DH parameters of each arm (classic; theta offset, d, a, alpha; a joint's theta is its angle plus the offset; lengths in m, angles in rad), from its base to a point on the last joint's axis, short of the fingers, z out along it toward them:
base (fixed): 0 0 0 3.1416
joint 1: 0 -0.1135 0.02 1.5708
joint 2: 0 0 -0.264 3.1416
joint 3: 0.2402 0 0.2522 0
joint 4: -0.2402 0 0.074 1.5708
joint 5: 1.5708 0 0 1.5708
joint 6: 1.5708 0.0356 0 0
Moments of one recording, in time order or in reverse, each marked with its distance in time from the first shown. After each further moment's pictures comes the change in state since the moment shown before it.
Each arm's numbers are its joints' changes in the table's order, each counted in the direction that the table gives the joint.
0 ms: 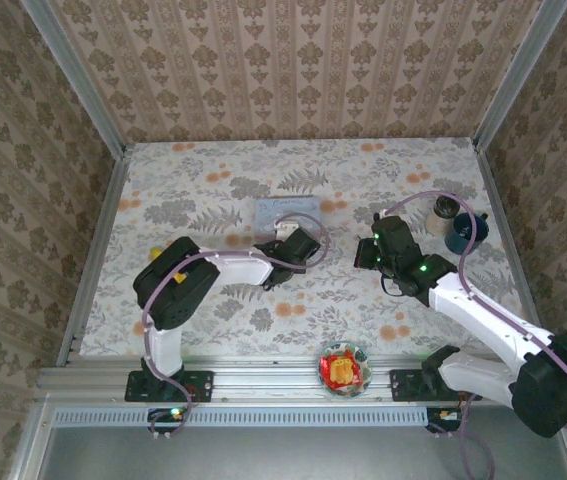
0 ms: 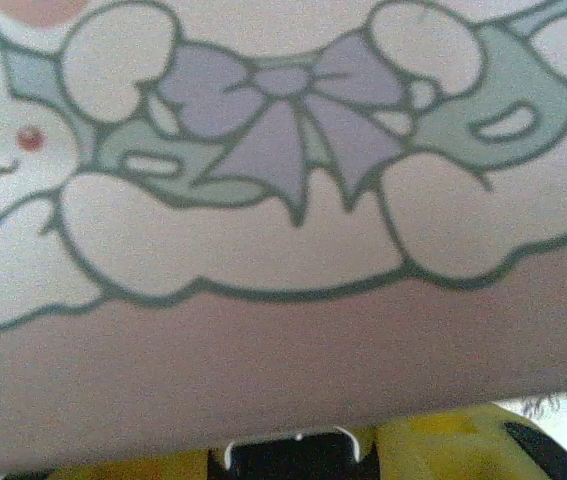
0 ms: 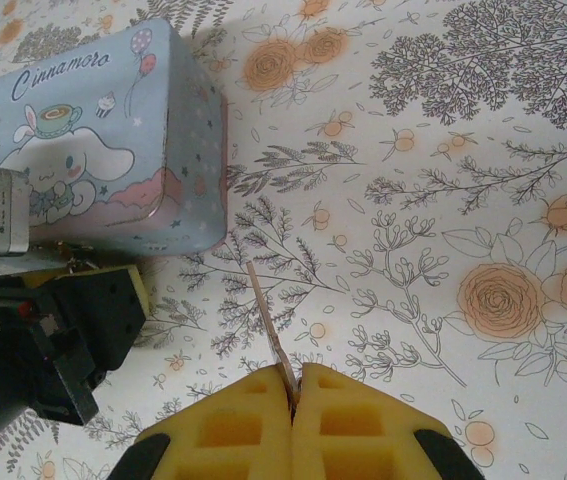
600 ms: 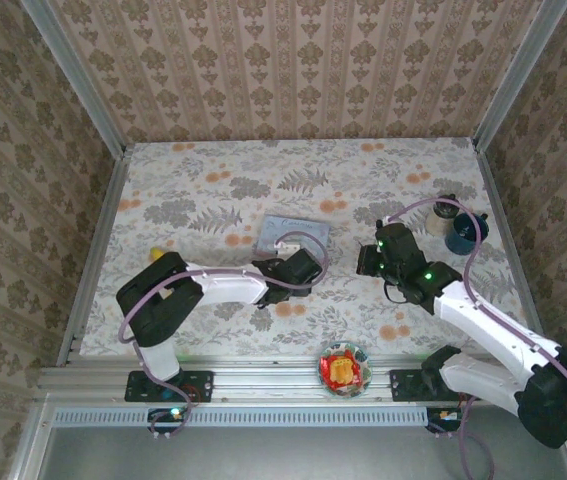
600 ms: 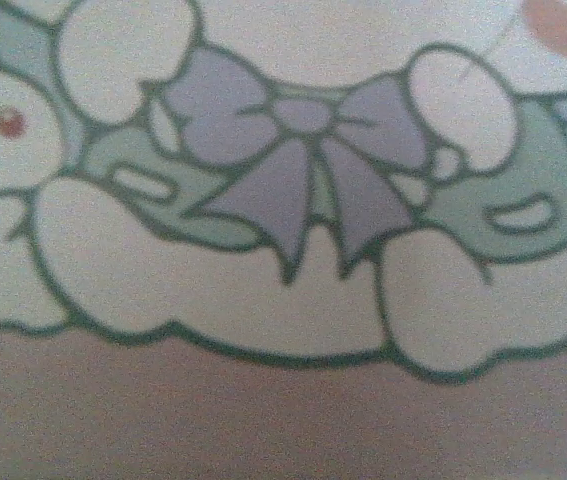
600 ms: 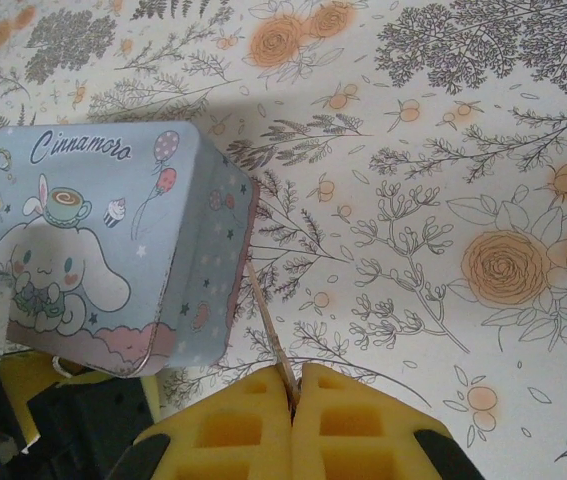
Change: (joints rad) left arm 0.113 -0.120 -0.097 -0.103 0.081 -0.128; right arm -0.008 -0.066 -0.049 -0.017 -0.024 0.016
